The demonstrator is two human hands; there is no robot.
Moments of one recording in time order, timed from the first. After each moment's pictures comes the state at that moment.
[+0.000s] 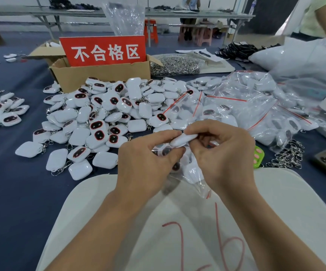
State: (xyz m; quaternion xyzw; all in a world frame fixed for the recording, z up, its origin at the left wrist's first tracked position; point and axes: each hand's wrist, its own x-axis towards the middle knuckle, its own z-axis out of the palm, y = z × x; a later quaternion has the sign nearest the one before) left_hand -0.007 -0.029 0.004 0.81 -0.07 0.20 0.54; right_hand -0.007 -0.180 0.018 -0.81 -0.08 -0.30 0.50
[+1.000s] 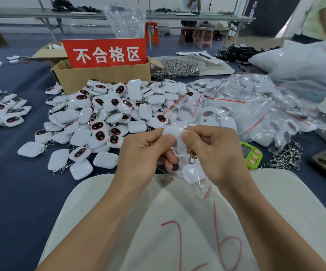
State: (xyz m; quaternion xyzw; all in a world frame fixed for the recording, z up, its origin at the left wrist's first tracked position) left_hand -0.001 -0.023 0.011 0.66 -0.09 0.04 0.74; right_hand 0.000 -0.183 0.021 -0.78 -0.09 -0.14 0.61
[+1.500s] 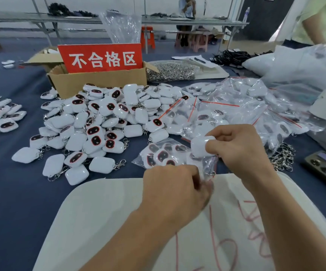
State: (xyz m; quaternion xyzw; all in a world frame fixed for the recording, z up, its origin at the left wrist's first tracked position) left_hand -0.033 -0.080 -0.013 0.97 -0.08 0.16 0.19; right_hand 0.010 -0.228 0.030 -0.84 0.02 -0.10 0.54
